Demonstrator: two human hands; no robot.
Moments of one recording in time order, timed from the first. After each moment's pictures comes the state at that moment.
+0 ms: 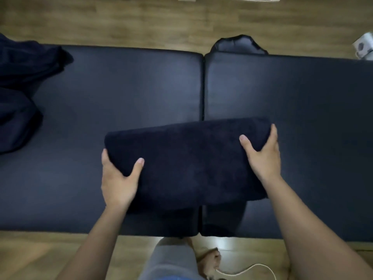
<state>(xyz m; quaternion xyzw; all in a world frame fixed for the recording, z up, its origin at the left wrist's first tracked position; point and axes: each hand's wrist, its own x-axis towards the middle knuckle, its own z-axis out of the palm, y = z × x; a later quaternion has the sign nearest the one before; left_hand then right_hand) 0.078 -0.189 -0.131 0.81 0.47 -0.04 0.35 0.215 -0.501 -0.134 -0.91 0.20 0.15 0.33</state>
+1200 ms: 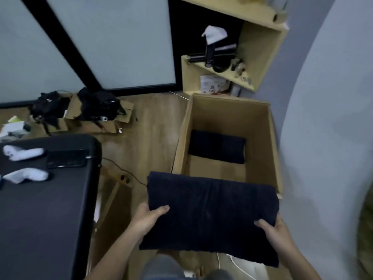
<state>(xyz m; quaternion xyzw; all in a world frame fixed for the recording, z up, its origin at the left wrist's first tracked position) -0.103 -0.926 -0.080 0.71 -0.25 -0.60 0.27 -0.447 -0.916 -0.093 -0.27 0.76 -0.27 0.53</state>
